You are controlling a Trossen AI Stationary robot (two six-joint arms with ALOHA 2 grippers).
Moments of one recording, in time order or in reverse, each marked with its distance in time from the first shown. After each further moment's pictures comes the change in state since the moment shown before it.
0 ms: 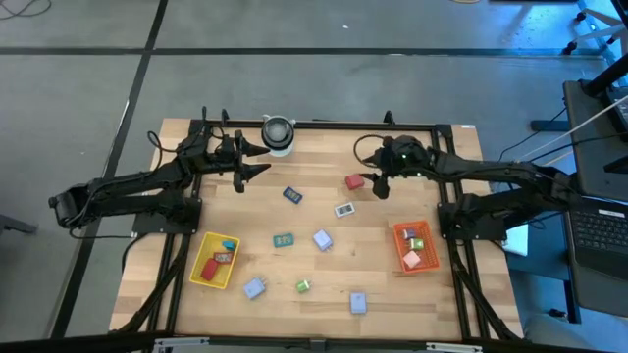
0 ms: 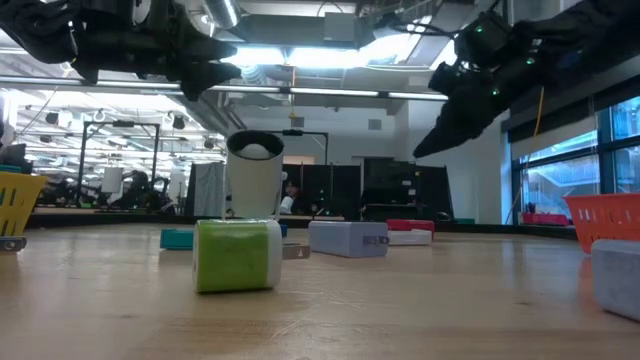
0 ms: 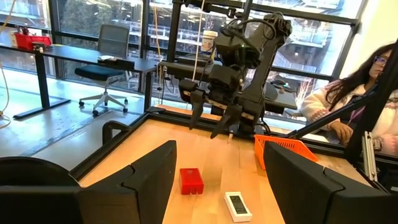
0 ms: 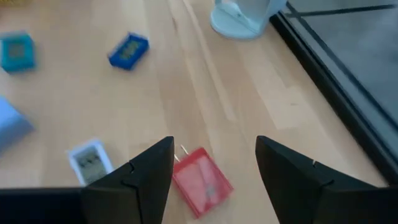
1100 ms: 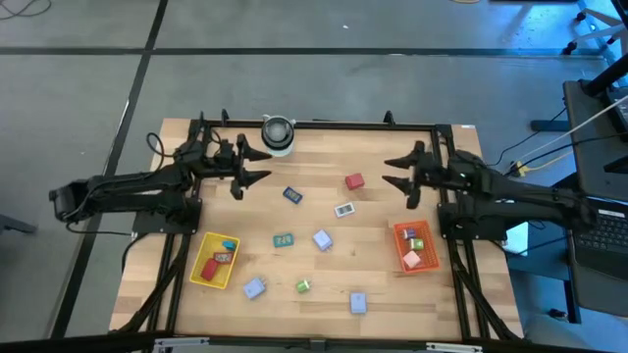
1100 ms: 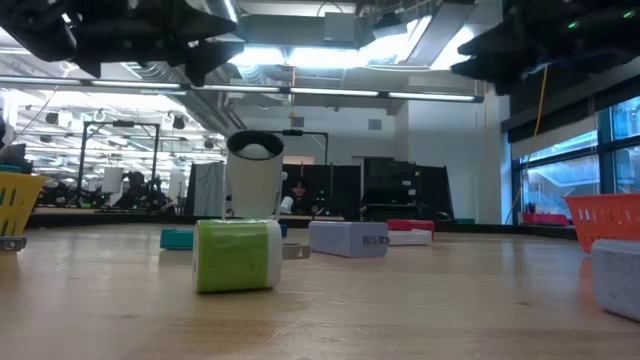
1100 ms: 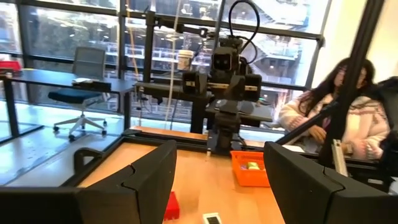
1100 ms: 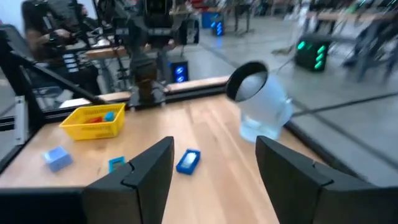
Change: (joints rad) left arm -0.096 0.000 0.000 0.097 -0.013 0.001; right arm 0.153 -0.600 -0.167 0.069 0.027 0.255
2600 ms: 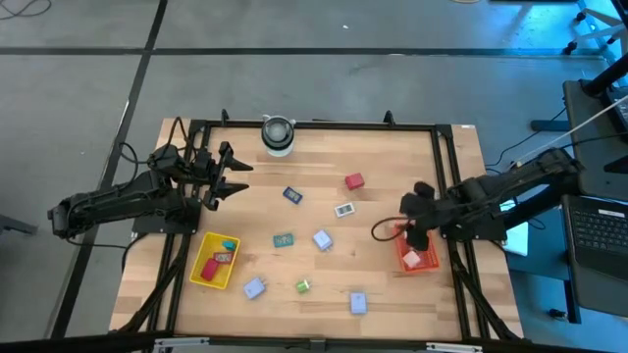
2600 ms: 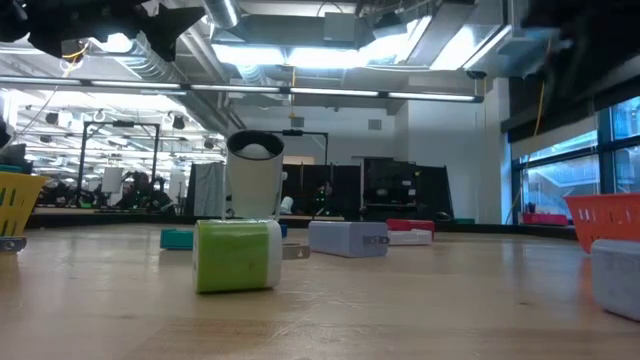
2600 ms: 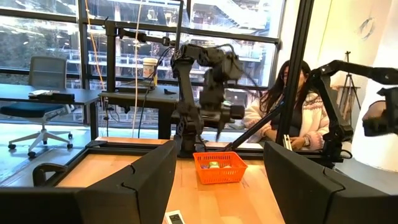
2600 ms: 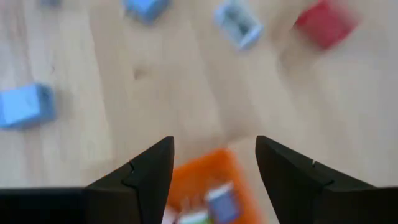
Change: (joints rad) left arm -0.029 -0.360 0.000 -0.321 0.117 -0.001; right arm 0.640 0.375 0.407 -0.992 0.320 0.505
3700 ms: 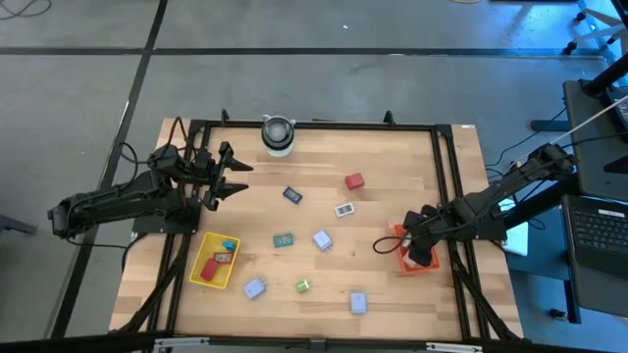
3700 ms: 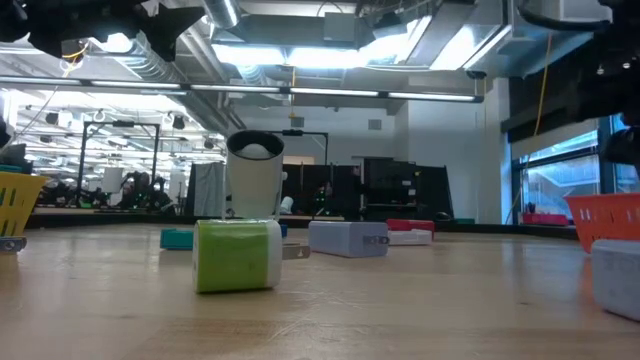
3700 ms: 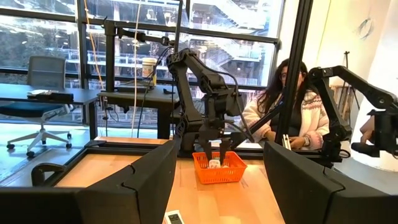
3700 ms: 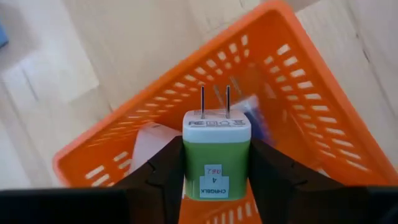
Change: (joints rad) left arm 0.000 0.000 0.000 0.000 0.003 -0.001; right arm 0.137 0.024 -0.310 0.163 -0.209 0.366
